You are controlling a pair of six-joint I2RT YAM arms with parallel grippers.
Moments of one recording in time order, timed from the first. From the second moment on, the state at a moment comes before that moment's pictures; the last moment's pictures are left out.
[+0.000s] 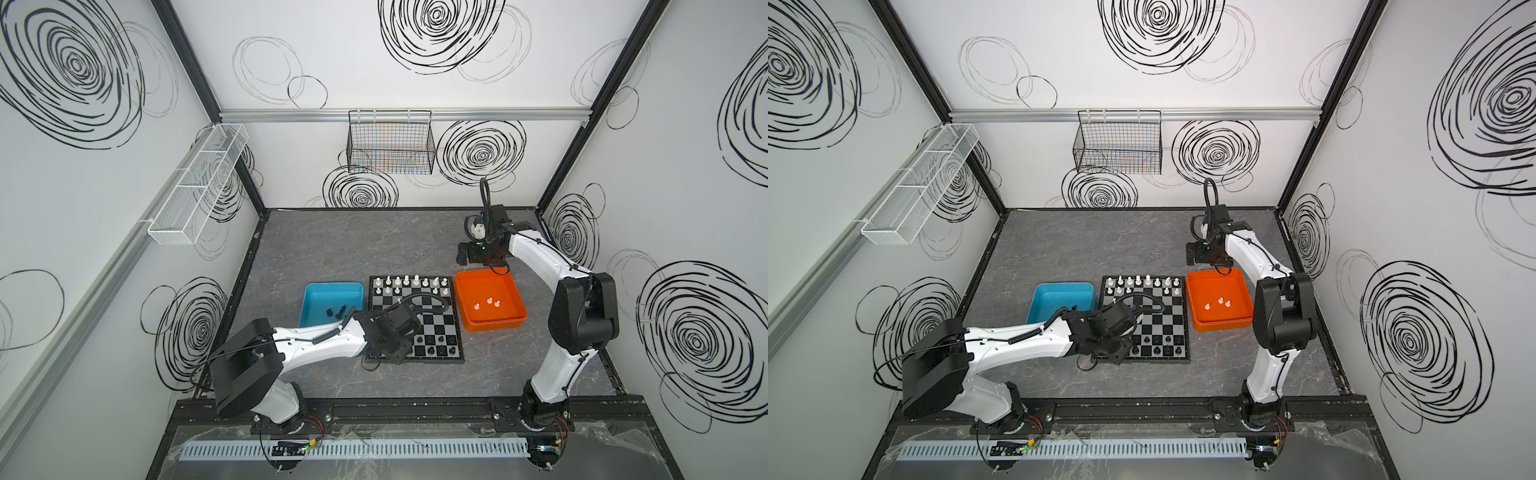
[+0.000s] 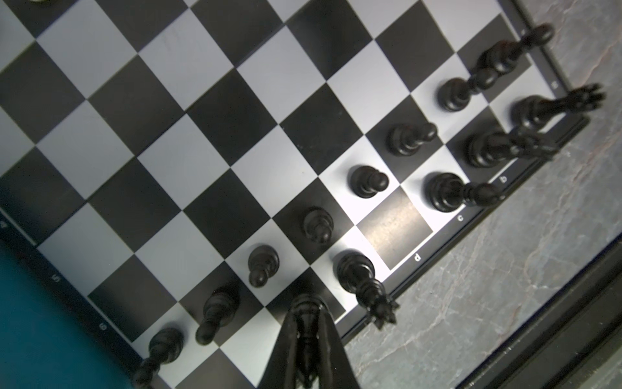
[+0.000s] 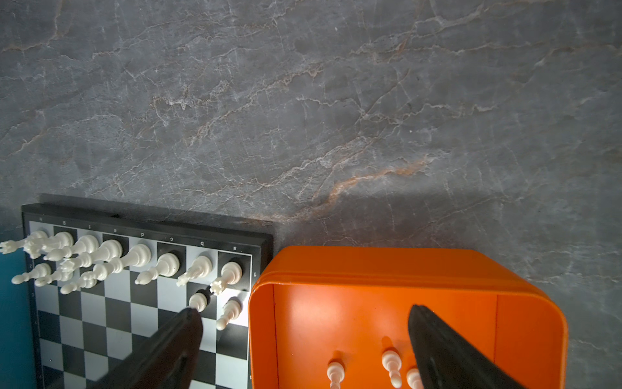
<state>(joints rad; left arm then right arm) -1.01 1.50 0.86 -0.53 -0.05 -0.36 0.17 1.81 1.46 -0.83 -0.14 0.18</state>
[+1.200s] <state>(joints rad) -1.01 1.53 0.85 -0.53 -0.05 -0.37 0.16 1.81 1.43 -0.81 -0.14 0.18</state>
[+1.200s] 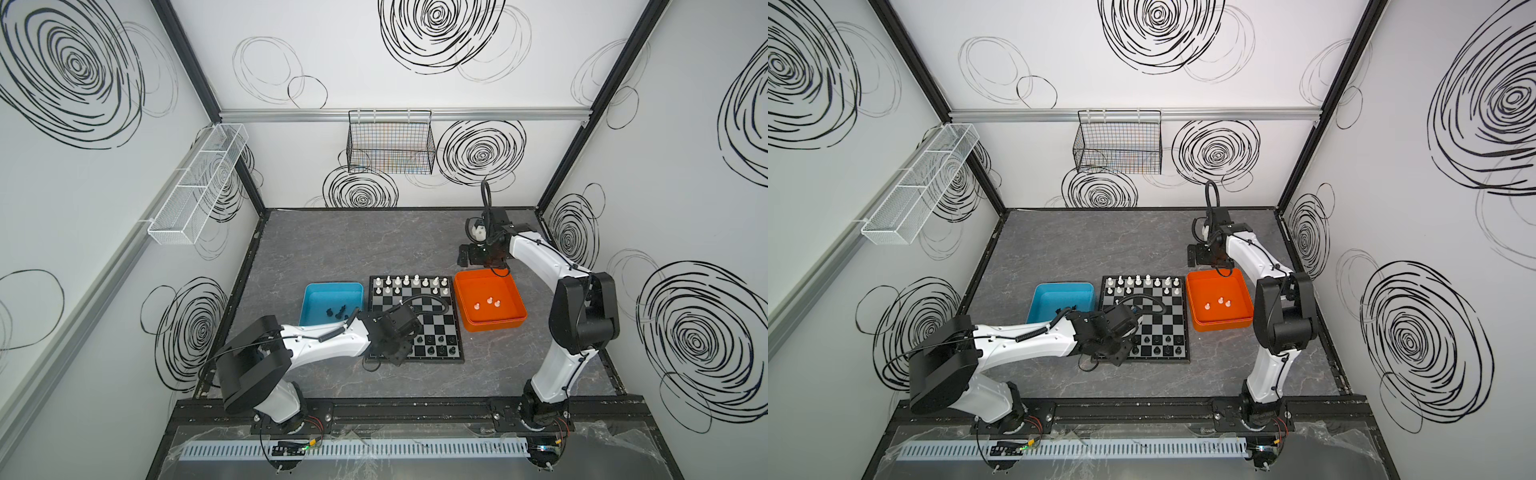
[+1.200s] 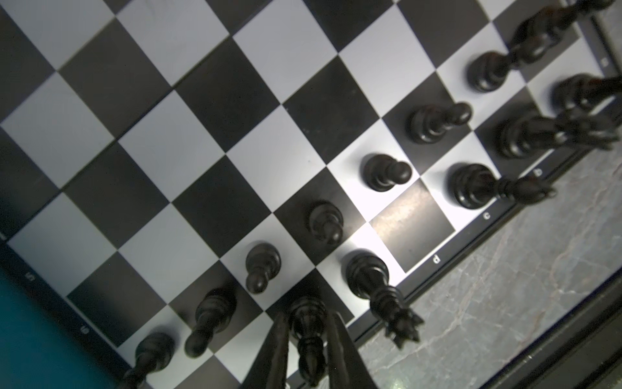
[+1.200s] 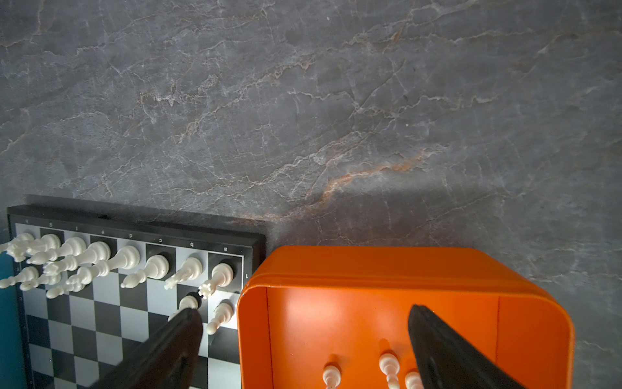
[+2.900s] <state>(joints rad) -0.43 1.29 0.99 -0.72 0.04 -0.24 0.43 1.80 1.61 -0.79 -0.17 0.14</state>
